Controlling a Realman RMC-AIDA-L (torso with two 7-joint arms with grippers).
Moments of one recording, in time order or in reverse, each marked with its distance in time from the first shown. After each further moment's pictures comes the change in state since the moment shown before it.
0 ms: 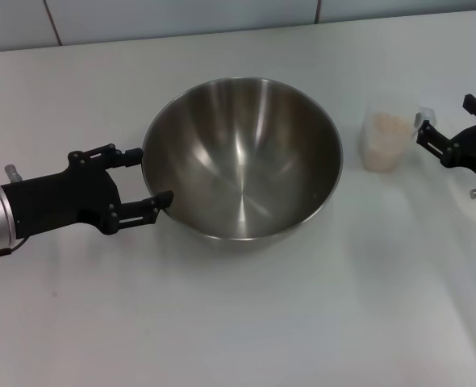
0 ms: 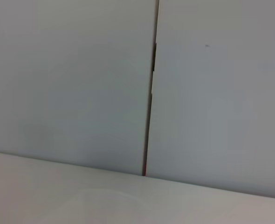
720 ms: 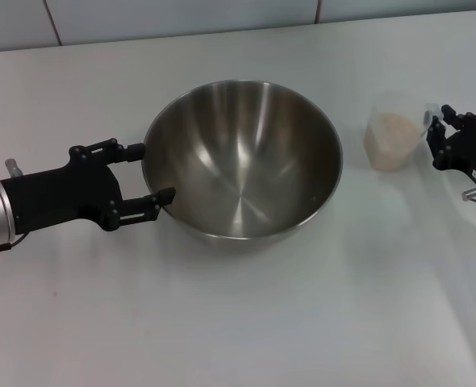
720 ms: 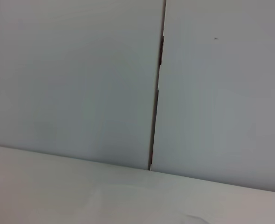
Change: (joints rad) left arm -0.002 0.000 -0.005 0.018 0.001 0.016 -0.001; right arm 0.004 -0.001 0.000 0.028 0.000 0.031 -0.023
